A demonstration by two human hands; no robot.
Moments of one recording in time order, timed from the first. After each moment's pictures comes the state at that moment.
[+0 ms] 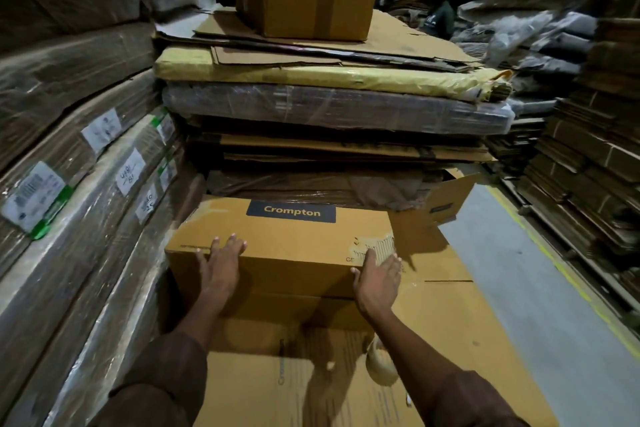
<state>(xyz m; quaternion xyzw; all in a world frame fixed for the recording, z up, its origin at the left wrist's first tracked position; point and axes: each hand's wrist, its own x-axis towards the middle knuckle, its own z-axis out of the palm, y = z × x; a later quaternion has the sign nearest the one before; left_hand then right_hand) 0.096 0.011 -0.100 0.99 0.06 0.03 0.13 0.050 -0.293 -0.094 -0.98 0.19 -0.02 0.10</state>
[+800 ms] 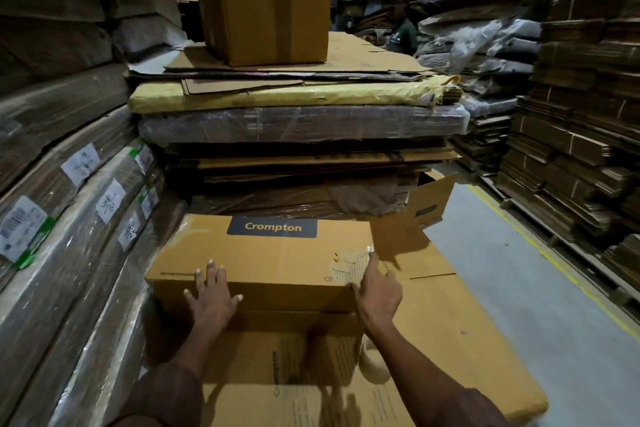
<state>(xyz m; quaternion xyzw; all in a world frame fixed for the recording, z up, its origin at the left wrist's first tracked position) 0.061 -0.005 -0.107 0.99 0.09 -0.06 0.11 -0.003 -0.317 -0.067 -0.97 0.21 -0.09 0.11</state>
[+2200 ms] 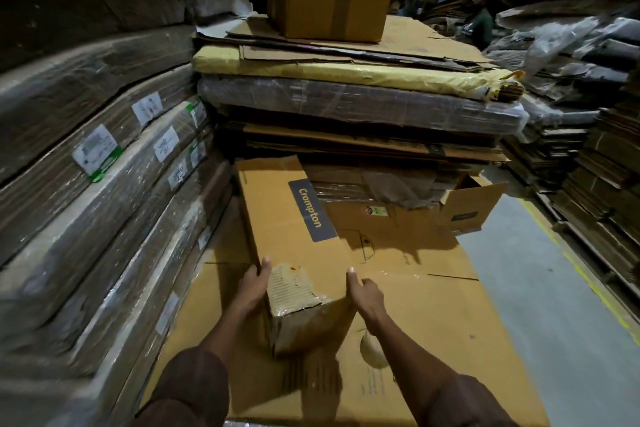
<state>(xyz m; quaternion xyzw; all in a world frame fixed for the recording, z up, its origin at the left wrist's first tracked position) 0.010 -0.024 -0.207 0.77 0.21 -0.09 0.60 -0.036 -0.310 -0.102 -0.85 0.22 0.12 0.47</state>
